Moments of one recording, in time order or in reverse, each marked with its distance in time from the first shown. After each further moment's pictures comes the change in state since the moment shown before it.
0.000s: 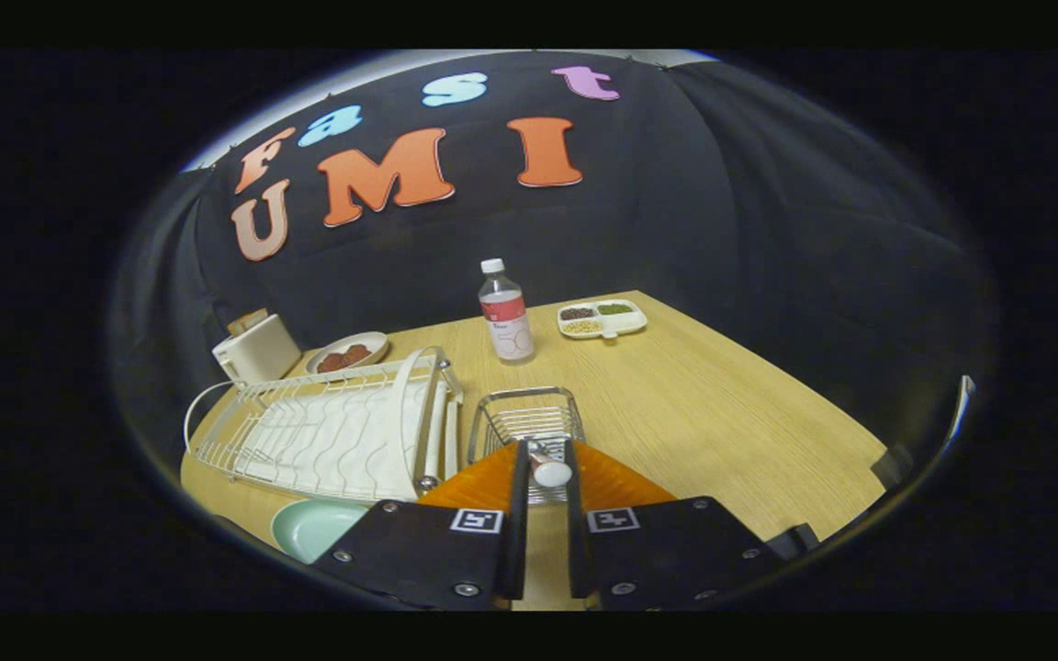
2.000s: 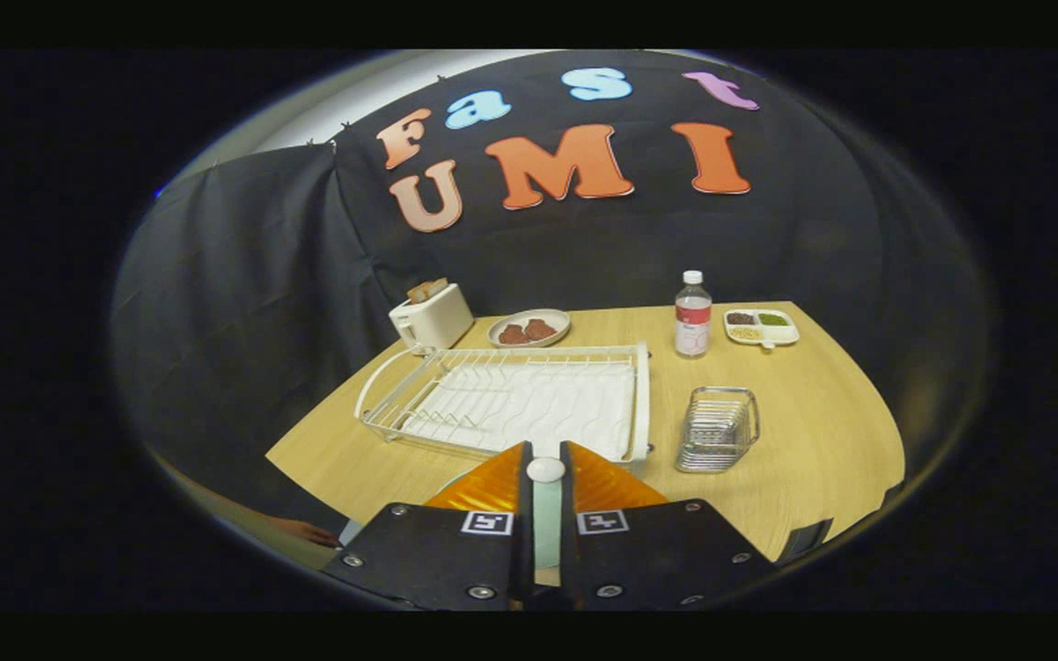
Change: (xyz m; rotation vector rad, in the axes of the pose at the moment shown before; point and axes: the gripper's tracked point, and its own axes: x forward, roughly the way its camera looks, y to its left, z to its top) arm -0.120 0.133 -0.001 -0.168 0.135 0.438
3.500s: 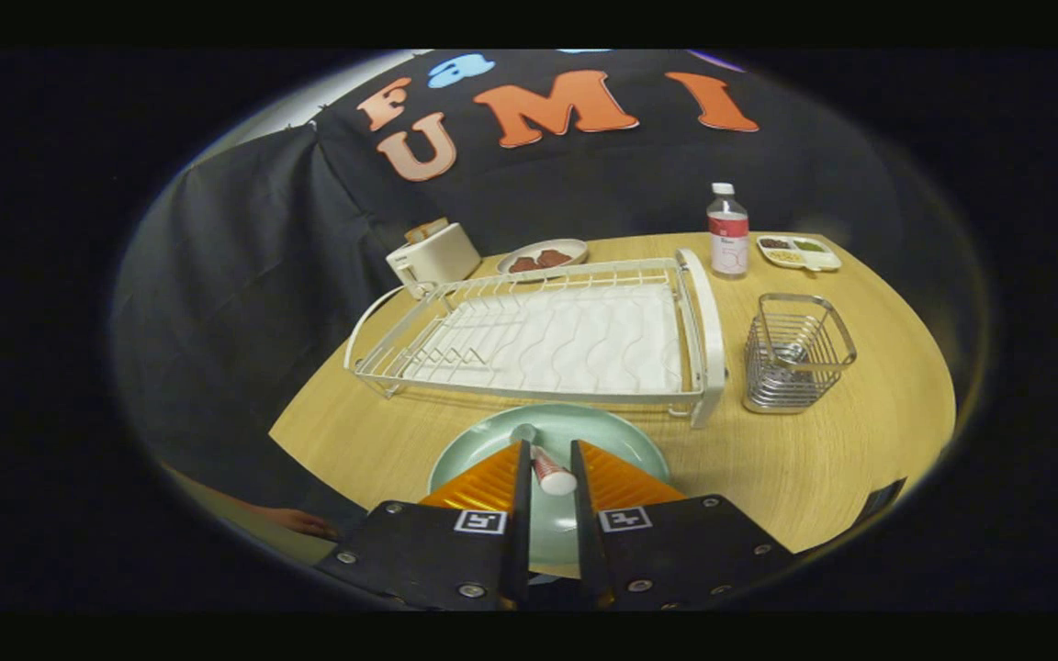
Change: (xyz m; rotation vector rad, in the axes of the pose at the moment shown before) arm 0.043 0.007 -0.086 0.098 0.193 0.015
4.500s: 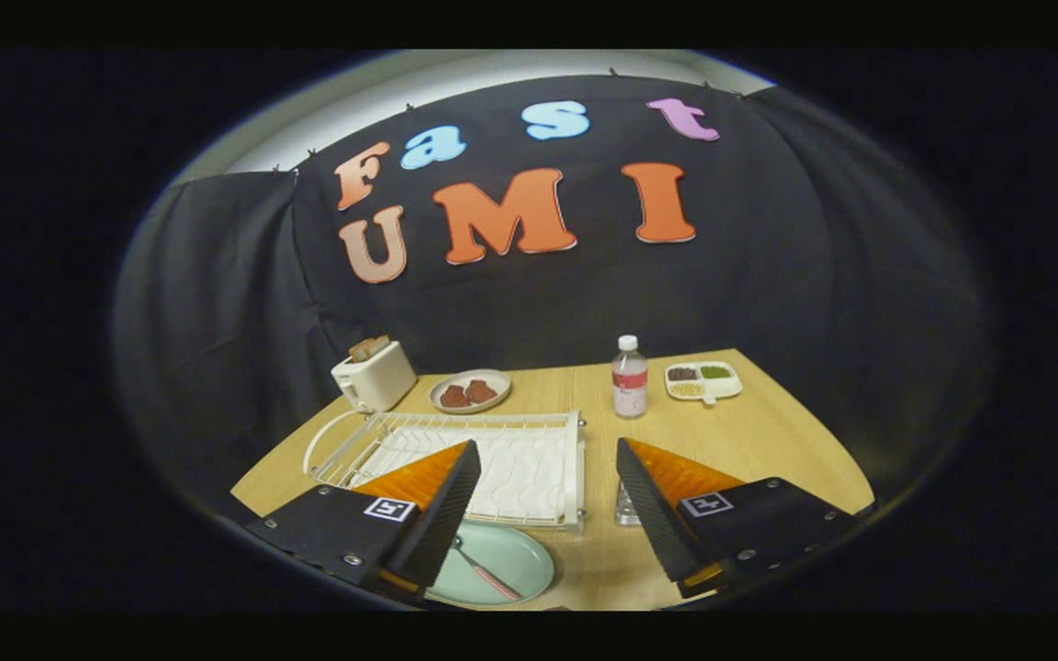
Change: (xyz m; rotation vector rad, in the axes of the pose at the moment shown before) arm -0.095 -0.051 0.189 -0.077 -0.481 -0.204
